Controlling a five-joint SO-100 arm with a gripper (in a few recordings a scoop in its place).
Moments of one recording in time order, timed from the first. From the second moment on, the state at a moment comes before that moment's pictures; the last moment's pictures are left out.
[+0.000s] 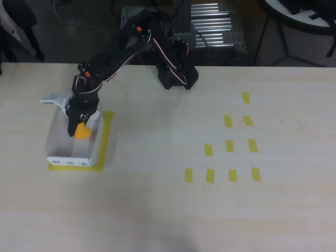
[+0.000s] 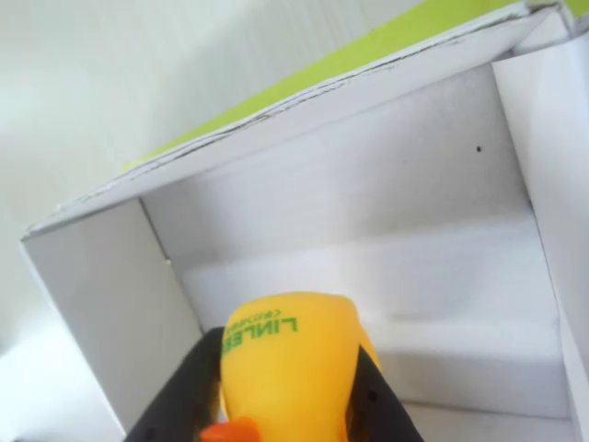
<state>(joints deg) 50.9 72.1 90.2 41.6 -26.5</state>
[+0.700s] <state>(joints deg) 50.9 72.1 90.2 41.6 -26.5</state>
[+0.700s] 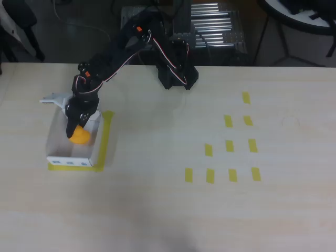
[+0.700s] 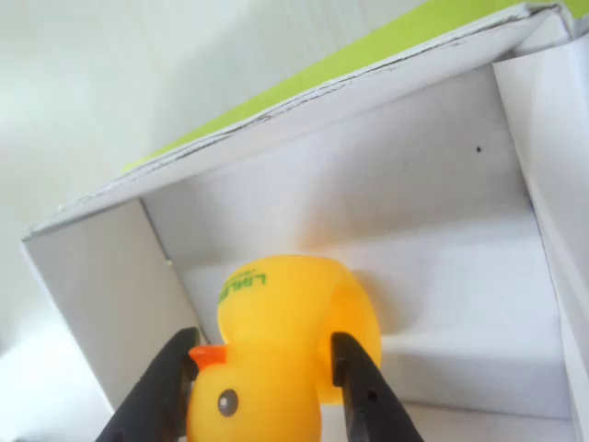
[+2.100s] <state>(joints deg) 45.7 93.1 81.4 62.9 -17.4</state>
